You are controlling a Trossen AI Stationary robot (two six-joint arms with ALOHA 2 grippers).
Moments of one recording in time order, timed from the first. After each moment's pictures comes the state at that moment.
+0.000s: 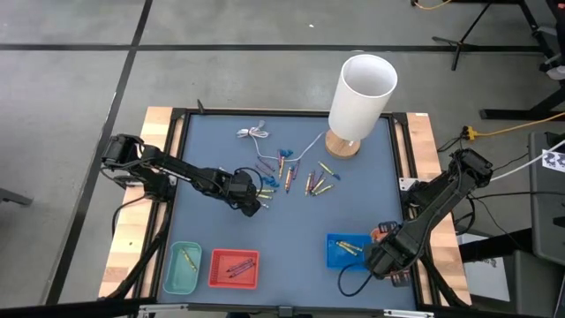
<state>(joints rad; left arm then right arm) -0.11 1.57 0.77 -0.46 -0.22 -1.01 0.82 1.54 1.13 -1.21 -0.35 0.70</state>
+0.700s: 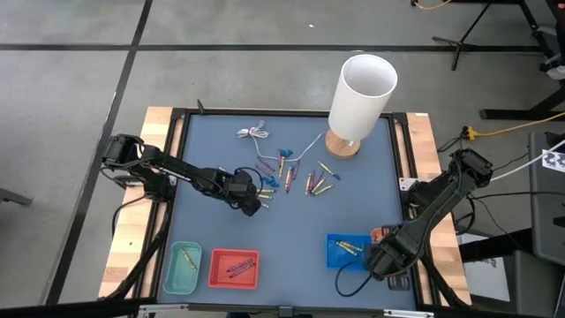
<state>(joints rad) -0.11 1.57 0.77 -0.45 -0.25 -1.01 0.82 1.54 1.13 -1.15 -0.40 0.84</state>
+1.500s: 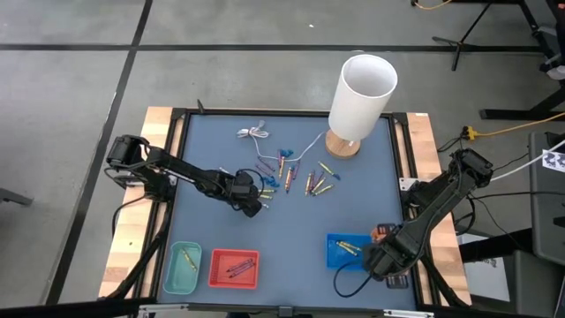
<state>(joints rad) -0.11 1.64 0.77 -0.44 -0.23 -1.01 0.82 1.54 1.13 -1.14 -0.31 0.80</state>
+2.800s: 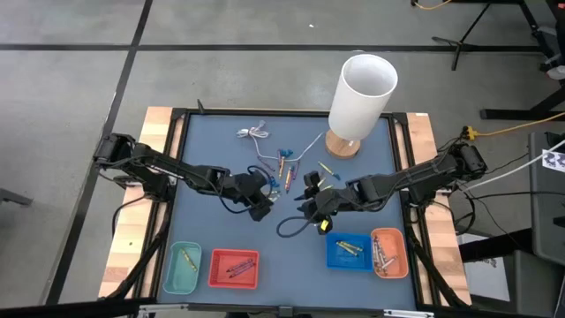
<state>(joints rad) -0.11 1.49 0.77 0.00 -0.09 -0.79 0.30 1.54 1.13 -0.34 0.29 -0.36</state>
